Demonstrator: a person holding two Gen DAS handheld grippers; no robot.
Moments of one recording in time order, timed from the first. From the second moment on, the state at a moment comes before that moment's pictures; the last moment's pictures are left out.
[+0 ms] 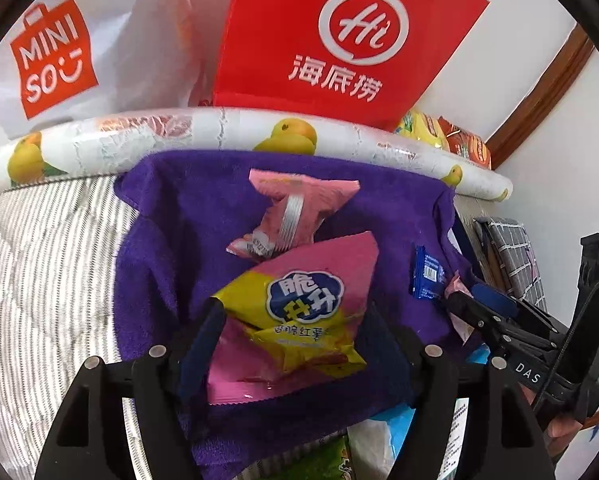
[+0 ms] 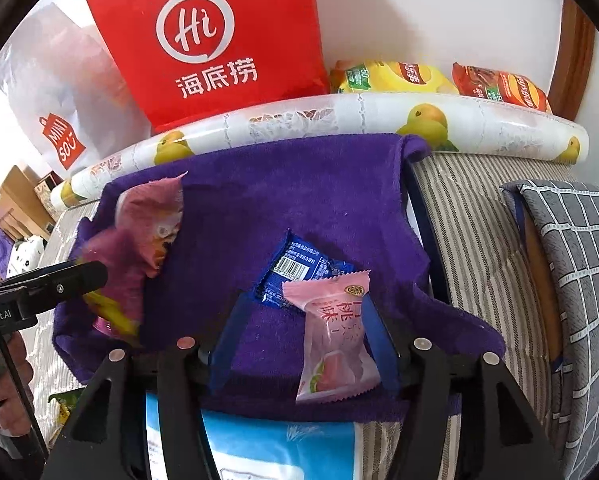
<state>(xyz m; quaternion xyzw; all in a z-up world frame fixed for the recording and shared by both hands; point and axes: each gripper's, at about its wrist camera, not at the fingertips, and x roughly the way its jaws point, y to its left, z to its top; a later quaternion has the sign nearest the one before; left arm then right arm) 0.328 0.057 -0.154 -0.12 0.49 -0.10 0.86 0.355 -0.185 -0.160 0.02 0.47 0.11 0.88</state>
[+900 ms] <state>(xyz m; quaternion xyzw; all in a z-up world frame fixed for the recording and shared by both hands) 0.202 0.068 -0.077 -0.12 0.43 -0.11 0.89 0.227 -0.190 -0.077 0.00 0.39 0.08 0.92</state>
